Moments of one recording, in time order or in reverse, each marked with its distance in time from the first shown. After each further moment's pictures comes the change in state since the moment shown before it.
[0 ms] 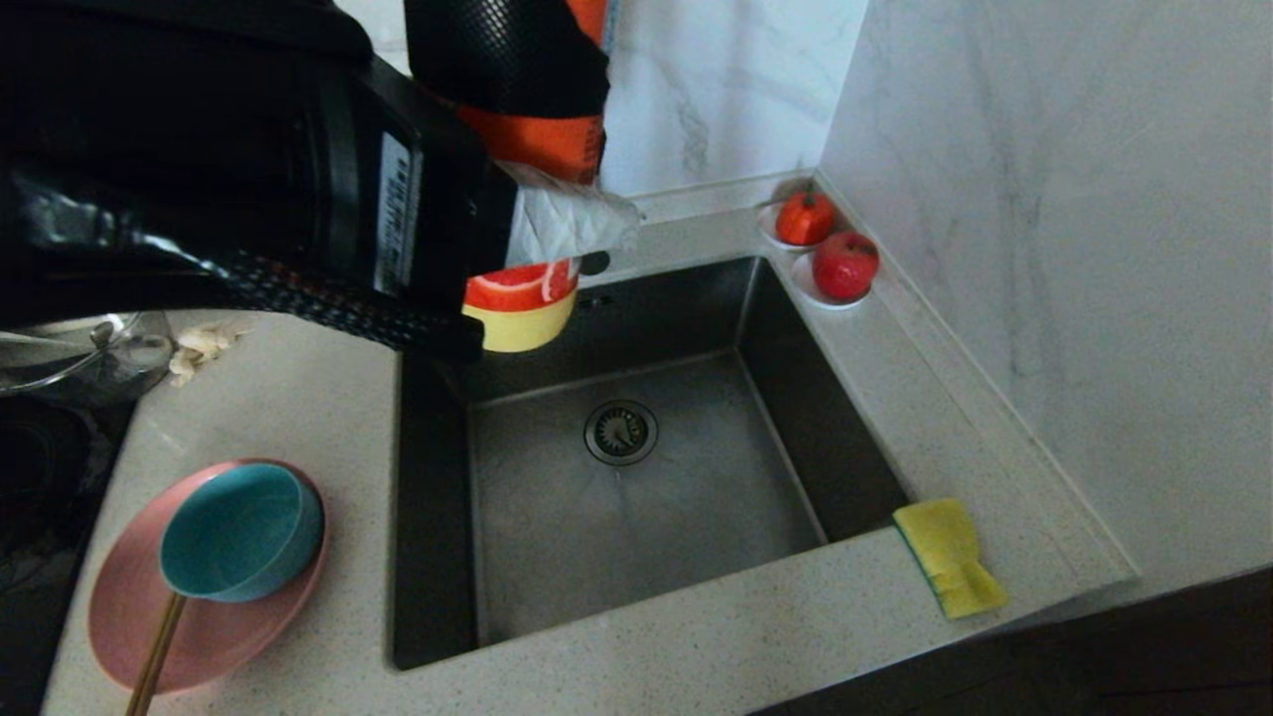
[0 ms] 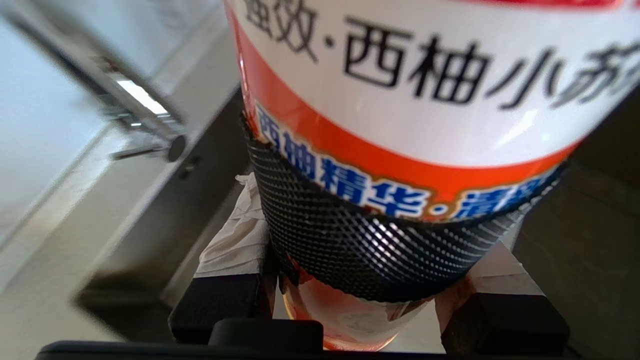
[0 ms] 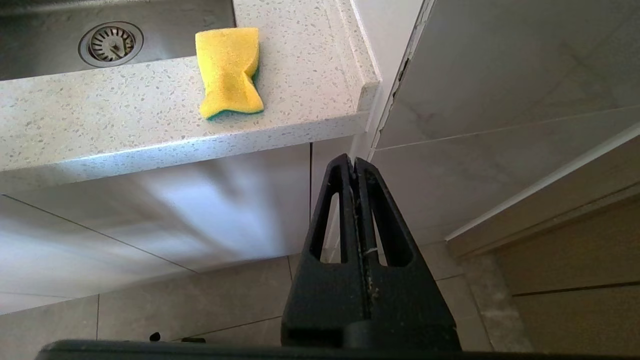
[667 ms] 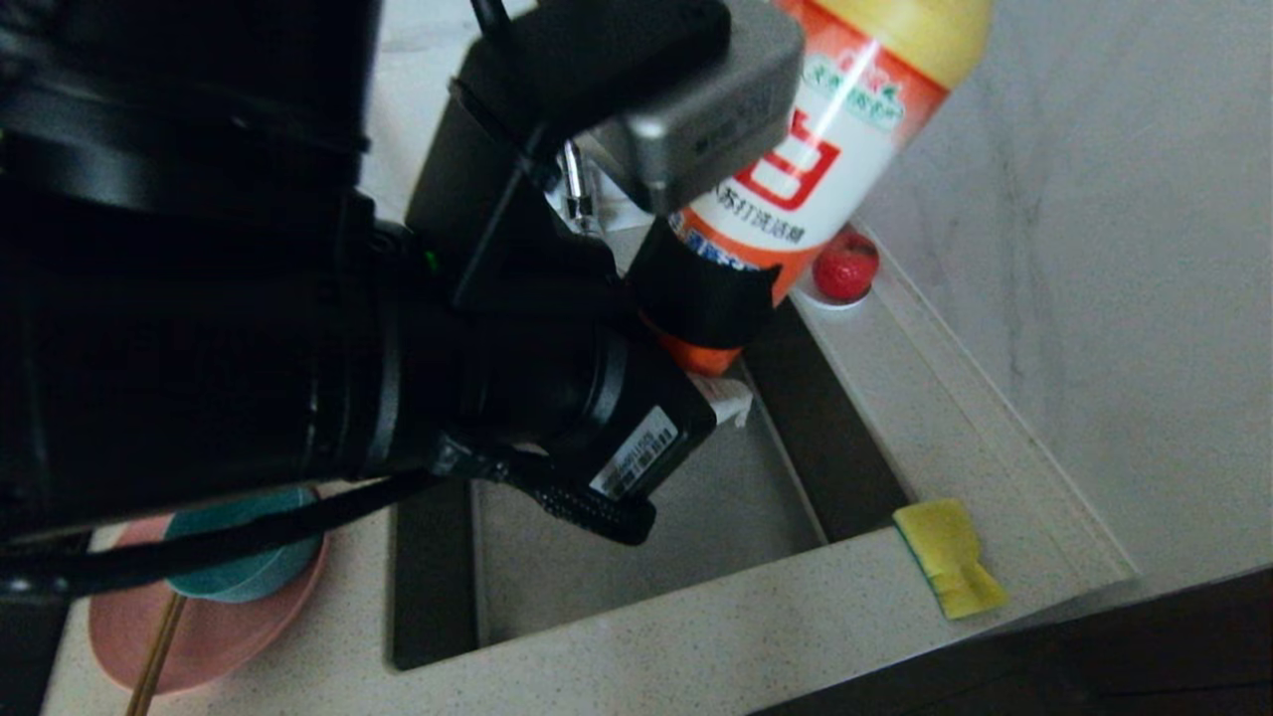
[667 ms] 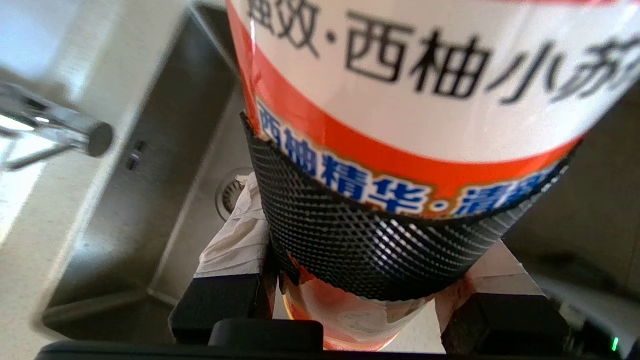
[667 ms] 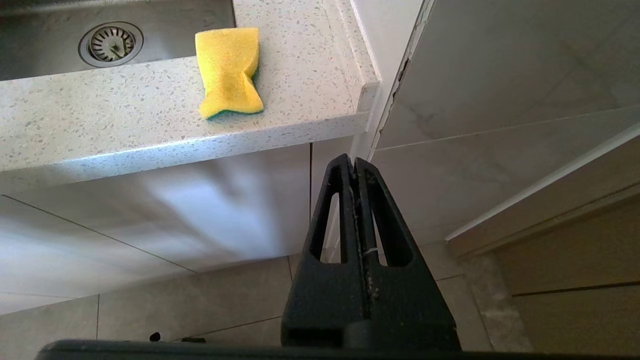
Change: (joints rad) left arm -0.076 0.132 0.064 -0.001 0.036 0.066; right arm 0.000 0.000 0.000 0.000 0.000 0.000
